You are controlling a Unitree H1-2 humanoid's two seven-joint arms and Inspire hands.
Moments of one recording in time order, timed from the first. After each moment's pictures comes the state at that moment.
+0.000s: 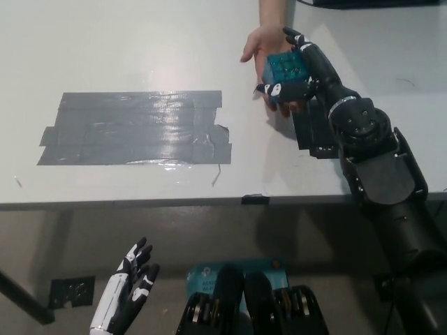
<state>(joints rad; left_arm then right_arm) 0.07 0.12 -0.05 0.06 0.10 -0.16 -0.07 -0.97 -0.08 0.05 0.73 -0.20 0.18 0.07</state>
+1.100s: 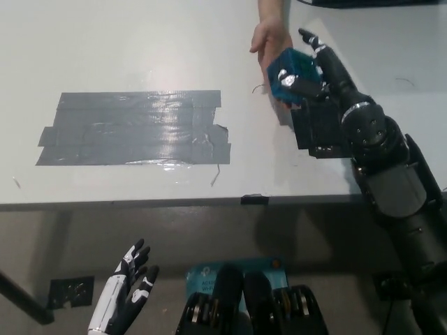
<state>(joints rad) 0.08 0.12 -0.05 0.05 0.10 -0.15 -0.07 -0.91 -0.14 0.12 0.57 -0.28 0.20 0.01</state>
